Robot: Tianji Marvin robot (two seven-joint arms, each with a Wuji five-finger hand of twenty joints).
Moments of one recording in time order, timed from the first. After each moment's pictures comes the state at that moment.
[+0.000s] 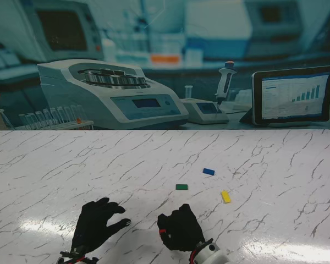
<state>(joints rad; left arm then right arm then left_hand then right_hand) 2.14 -1.13 -1.31 -1.82 0.92 -0.03 0.49 -1.75 -1.10 0.82 -1.63 -0.93 0.03 -0.38 0.88 -0.09 -0.06 -0.12 0.74 0.12 0.42 0.41 0.75 0.17 0.28 0.29 0.40 0.16 0.32 0.28 0.04 0.26 0.73 0.37 0.70 -0.58 0.88 0.06 0.64 0.02 1.07 0.62 1.04 0.02 0.83 0.38 0.68 0.06 0.80 0.53 0.04 0.14 1.24 0.42</state>
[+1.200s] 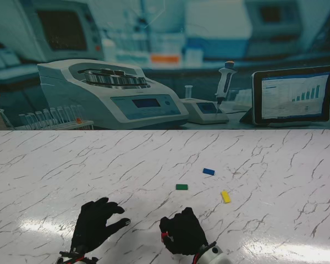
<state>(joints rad) 2.14 -1.13 -1.31 -1.83 0.91 -0.03 0.49 -1.80 -1.09 0.86 -1.66 -0.93 0.02 -0.33 0.88 -0.09 -0.06 -0.12 0.76 0.12 0.44 0.41 0.75 0.17 0.28 0.29 0.40 0.16 0.32 0.28 0.04 0.26 0.73 0.37 0.70 -0.57 0.87 0.04 0.61 0.06 1.00 0.62 0.98 0.06 0.78 0.39 0.63 0.07 0.80 0.53 0.01 0.14 1.23 0.42</state>
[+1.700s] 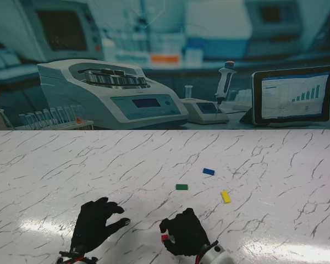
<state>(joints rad) 2.15 -1.13 -1.31 -1.83 0.91 -0.02 0.49 -1.82 -1.08 0.90 -1.69 -0.93 -0.02 -0.25 0.88 -0.09 -0.06 -0.12 0.76 0.12 0.44 0.41 0.75 0.17 0.28 0.29 0.40 0.16 0.32 0.28 0.04 0.26 0.73 0.37 0.66 -0.55 0.85 0.04 0.61 0.08 0.71 0.67 0.91 0.10 0.66 0.39 0.57 0.10 0.78 0.54 -0.02 0.14 1.18 0.42</state>
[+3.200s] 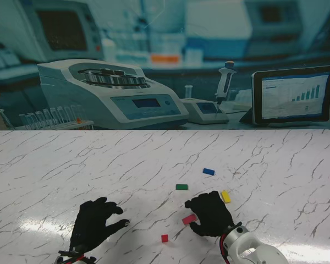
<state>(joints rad) 2.15 -1.12 -1.32 -1.85 0.95 0.02 0.47 -1.85 -1.05 1.12 -1.73 -1.07 -0.04 -0.12 0.88 -0.13 -0.06 -0.12 0.76 0.10 0.47 0.41 0.75 0.14 0.28 0.29 0.40 0.16 0.32 0.28 0.04 0.26 0.73 0.37 0.63 -0.49 0.75 0.04 0.53 0.13 0.26 0.69 0.57 0.13 0.37 0.35 0.31 0.08 0.61 0.49 -0.06 0.14 1.06 0.42</state>
